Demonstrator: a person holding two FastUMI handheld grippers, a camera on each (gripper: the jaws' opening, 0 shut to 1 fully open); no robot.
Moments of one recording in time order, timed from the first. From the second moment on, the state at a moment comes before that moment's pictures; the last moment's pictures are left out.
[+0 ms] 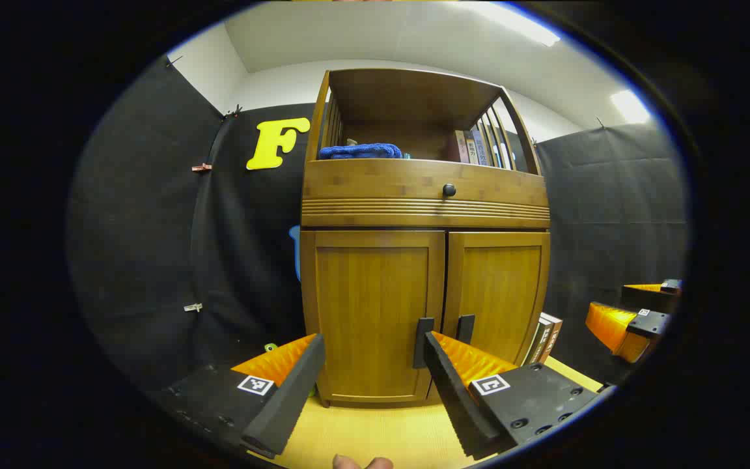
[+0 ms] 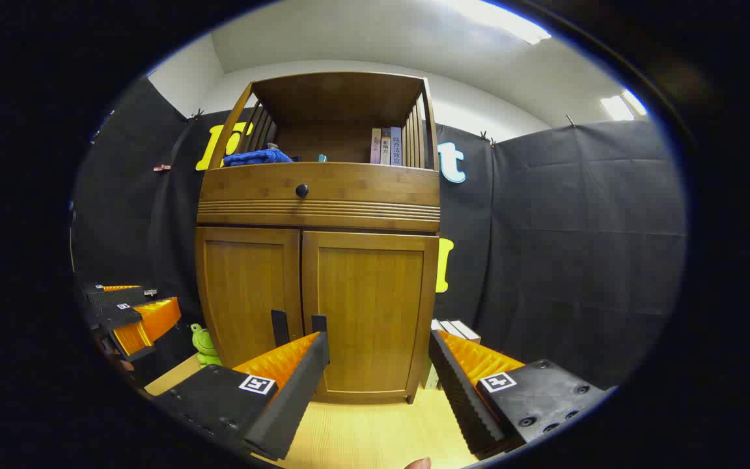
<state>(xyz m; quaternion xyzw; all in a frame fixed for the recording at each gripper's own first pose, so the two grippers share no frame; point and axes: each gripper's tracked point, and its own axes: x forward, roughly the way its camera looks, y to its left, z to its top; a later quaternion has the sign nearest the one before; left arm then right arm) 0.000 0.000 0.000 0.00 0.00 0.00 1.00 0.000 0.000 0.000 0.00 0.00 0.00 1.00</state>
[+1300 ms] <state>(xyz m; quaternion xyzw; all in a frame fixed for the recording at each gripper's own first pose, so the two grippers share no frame) 0.000 0.009 0.002 0.00 -0.02 0.01 1.00 0.037 0.037 0.000 0.02 -0.01 0.05 1.00</state>
